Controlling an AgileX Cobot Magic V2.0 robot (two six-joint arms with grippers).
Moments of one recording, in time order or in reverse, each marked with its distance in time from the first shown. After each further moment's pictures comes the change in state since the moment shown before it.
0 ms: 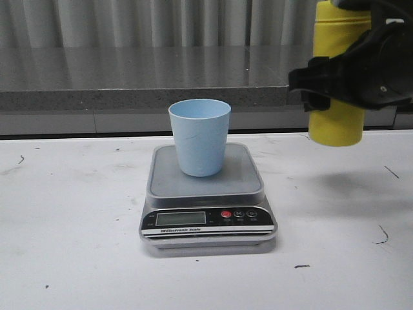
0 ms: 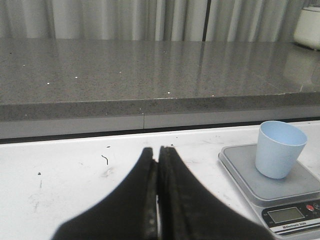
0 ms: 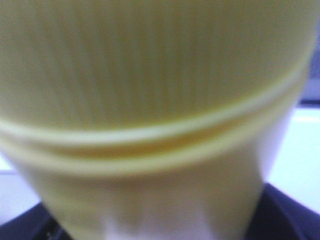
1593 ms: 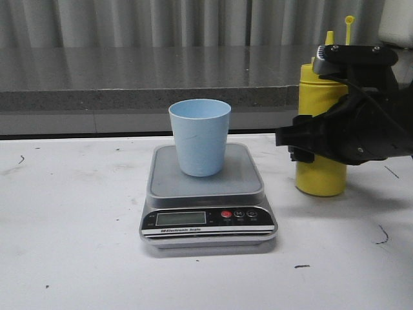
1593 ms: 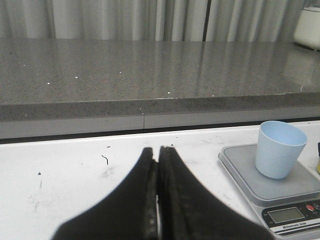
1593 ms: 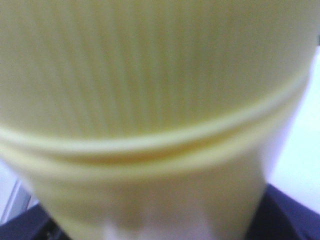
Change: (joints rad) left arm 0.000 0.000 0.000 0.000 0.000 0.000; right arm 0.000 0.193 0.015 -0.161 -0.086 0.211
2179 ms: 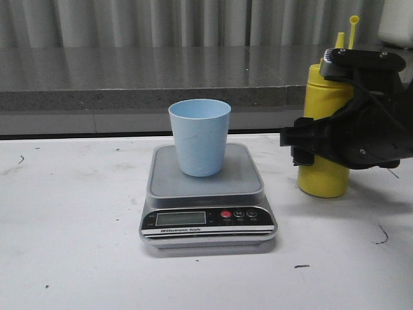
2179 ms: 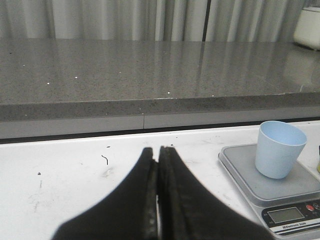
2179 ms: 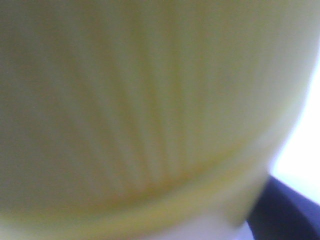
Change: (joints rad) left arm 0.000 0.000 0.000 0.000 0.000 0.000; right arm 0.000 0.000 -0.002 0.094 0.037 -0.007
